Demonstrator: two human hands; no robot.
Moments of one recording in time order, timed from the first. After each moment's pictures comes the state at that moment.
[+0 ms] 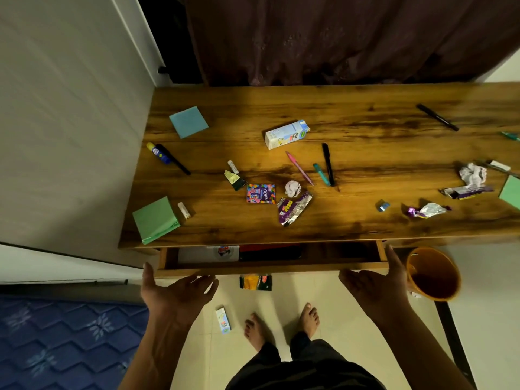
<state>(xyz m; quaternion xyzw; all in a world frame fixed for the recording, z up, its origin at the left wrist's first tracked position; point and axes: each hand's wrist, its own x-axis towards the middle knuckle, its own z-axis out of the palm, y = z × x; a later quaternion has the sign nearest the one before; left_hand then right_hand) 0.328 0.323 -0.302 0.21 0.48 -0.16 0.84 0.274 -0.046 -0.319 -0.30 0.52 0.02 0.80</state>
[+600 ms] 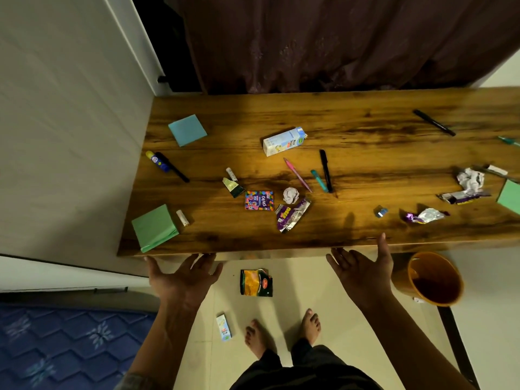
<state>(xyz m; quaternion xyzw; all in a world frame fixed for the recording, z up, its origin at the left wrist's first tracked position) 0.361 0.306 -0.316 0.18 0.41 -0.13 0.88 0.313 -0.031 -0.313 -0.22 0.47 -0.04 0.86</state>
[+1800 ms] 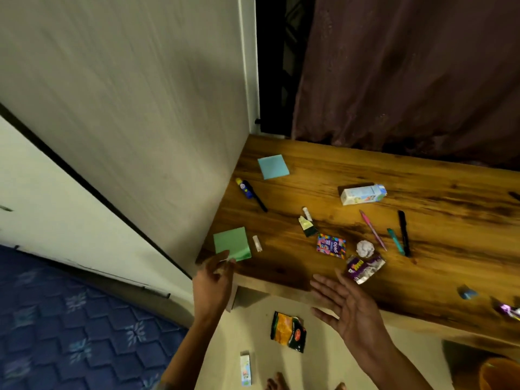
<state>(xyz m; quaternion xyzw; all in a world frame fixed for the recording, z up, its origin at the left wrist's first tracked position) 0.364 0.399 -0.307 0.83 0.24 0.05 0.50 0.351 0.124 -0.255 -0.50 0.27 0.24 0.79</state>
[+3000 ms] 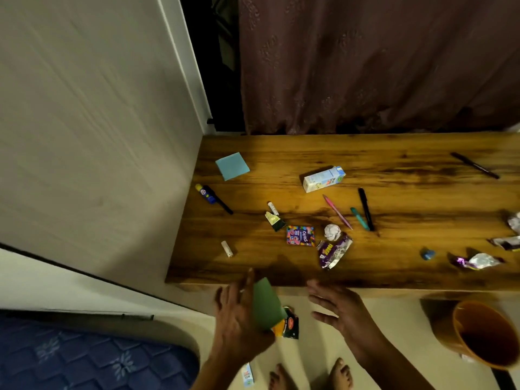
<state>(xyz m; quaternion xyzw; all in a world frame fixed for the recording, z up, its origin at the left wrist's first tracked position) 0.337 0.326 -0.324 0.97 -0.08 -0.10 0.18 0.334 0.092 -0.274 -0.57 0.32 0.19 0.73</state>
